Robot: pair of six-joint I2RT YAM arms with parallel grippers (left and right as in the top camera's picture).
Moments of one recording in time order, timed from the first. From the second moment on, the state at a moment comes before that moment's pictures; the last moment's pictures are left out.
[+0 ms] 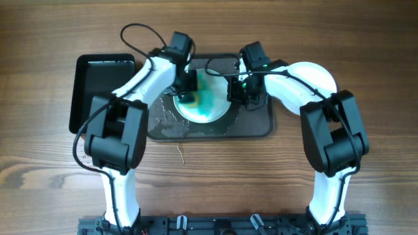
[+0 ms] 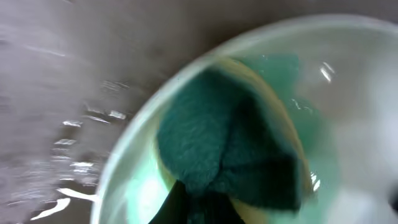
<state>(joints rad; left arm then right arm) -0.32 2.13 1.52 -0.78 0.17 -0.29 0.36 2.09 1.37 -0.57 -0.42 0.47</state>
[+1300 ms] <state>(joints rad) -0.34 2.15 1.49 -0.75 0.52 -0.17 0.36 2.11 1.36 -0.55 -0.52 0.45</state>
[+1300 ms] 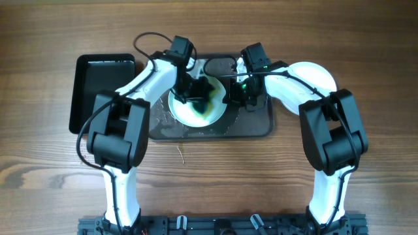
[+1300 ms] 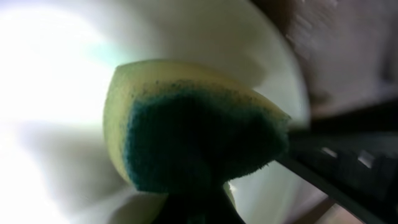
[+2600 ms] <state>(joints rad) -0.32 2.14 1.50 -0.90 0.43 -0.06 0.37 2.11 1.36 -0.55 -0.54 0.42</state>
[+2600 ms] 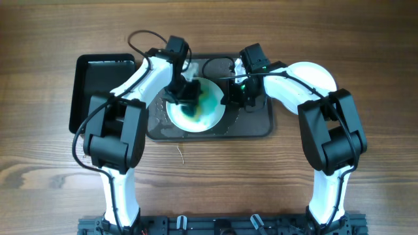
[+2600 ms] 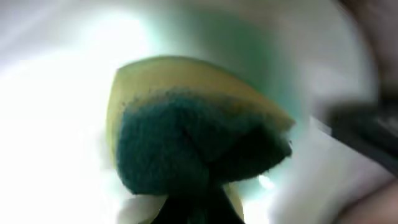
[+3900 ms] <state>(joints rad) -0.37 2.14 1.52 -0.82 0.39 -0.05 0.35 2.11 1.36 -0.54 -0.54 0.44</state>
